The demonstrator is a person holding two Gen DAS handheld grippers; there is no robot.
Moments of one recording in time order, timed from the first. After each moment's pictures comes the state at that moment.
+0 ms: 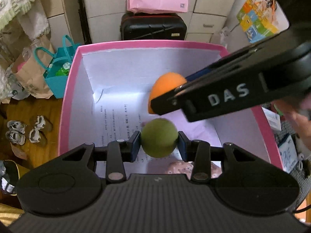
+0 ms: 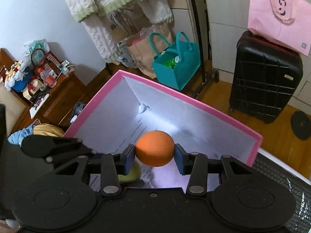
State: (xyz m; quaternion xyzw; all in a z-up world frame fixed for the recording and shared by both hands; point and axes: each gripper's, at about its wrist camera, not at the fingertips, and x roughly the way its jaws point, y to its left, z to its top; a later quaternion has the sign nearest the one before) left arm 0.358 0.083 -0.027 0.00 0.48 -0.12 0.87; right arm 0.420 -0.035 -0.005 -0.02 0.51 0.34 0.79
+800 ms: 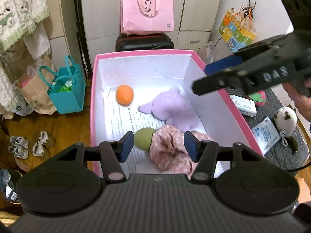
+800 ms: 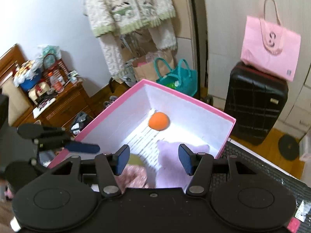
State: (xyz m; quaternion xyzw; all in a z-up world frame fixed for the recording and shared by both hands) left arm 0.256 0.101 0.015 0.02 0.41 -0.16 0.90; right arm 0.332 -0.072 0.051 -0.05 0.41 0.35 0.84
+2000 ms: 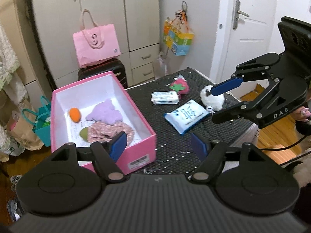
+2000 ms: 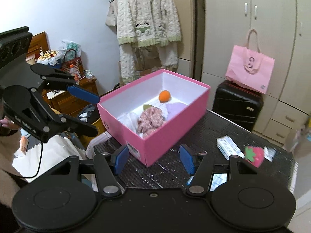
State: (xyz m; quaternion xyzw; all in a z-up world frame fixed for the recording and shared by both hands) left arm 0.090 0.010 0.083 0.11 0.33 -0.27 0.90; right arm 0.106 -0.195 0.078 -0.09 0.32 0.34 0.88
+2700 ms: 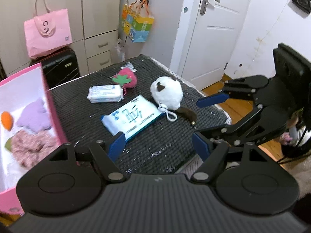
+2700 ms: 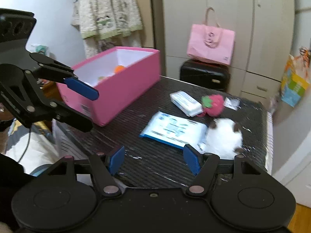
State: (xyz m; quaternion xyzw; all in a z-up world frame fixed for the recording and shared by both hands) left arm 0.131 -0.100 0.021 0.09 0.37 -0.37 0.85; right arm 0.092 -0.289 -0.004 -0.05 0.34 0.25 0.91
